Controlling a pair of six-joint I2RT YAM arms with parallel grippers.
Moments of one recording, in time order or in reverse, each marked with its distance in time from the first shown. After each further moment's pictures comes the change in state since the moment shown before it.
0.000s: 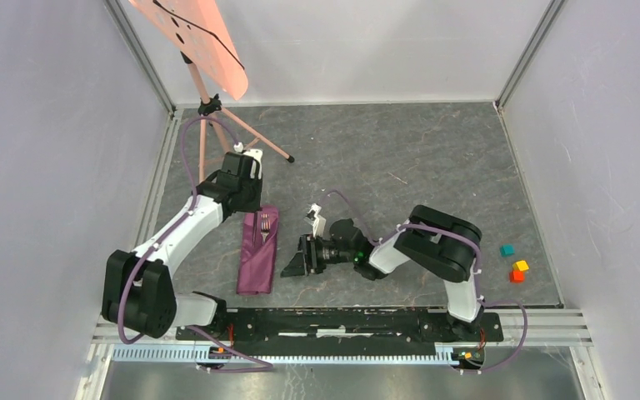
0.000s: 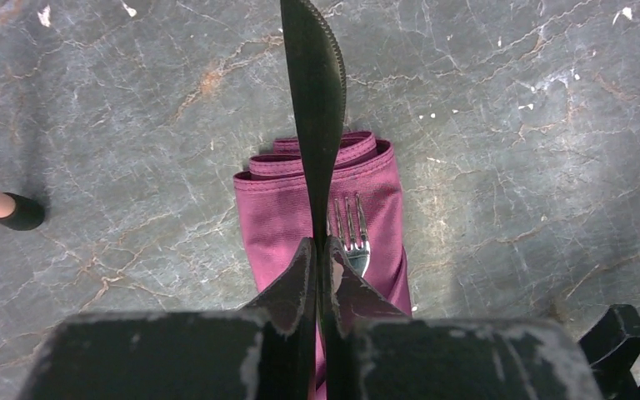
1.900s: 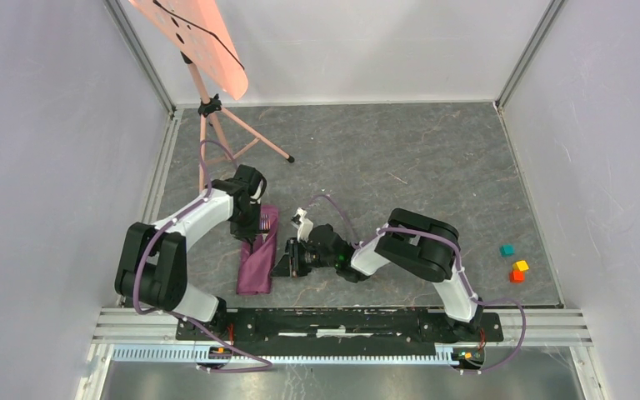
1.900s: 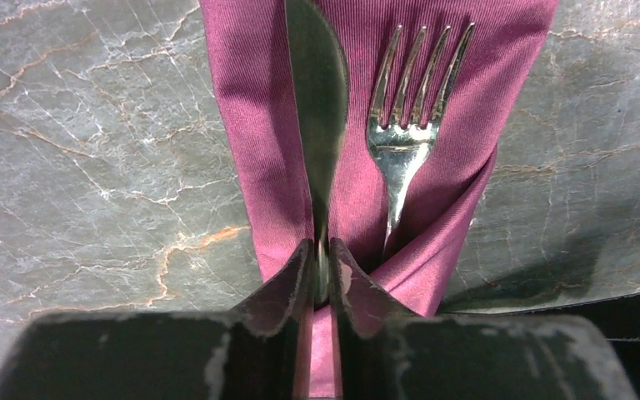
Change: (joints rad) left arm 0.001 0.160 -0.037 -0.261 0.014 -0.159; right arm 0.098 0.158 0.172 -0.069 0.184 0.043
